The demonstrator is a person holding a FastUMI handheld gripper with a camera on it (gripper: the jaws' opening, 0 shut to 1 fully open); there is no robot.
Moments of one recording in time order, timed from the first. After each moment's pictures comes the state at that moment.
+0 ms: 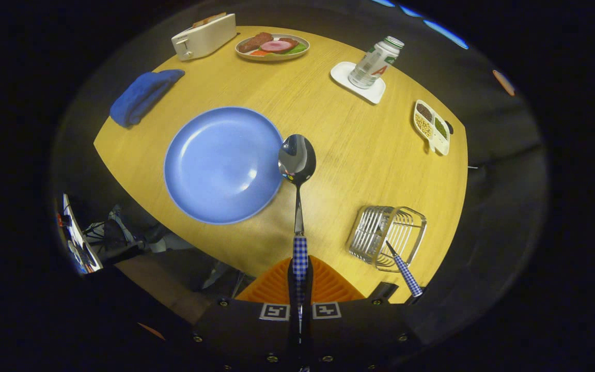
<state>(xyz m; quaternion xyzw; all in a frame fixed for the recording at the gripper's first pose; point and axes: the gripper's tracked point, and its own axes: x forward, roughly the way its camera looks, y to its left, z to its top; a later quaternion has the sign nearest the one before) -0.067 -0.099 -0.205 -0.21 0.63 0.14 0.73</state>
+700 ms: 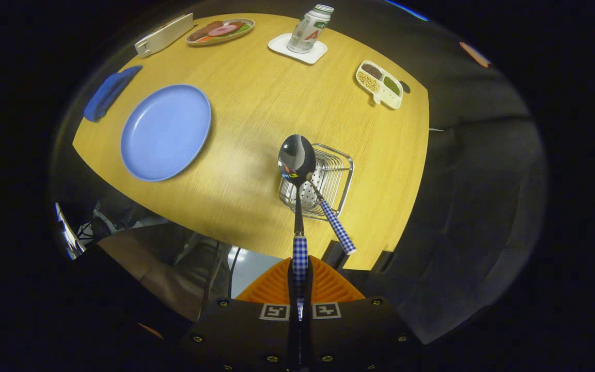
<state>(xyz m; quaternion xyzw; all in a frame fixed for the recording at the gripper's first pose) -0.088 -0.205 -0.165 -0.22 0.69 0.05 0.69</state>
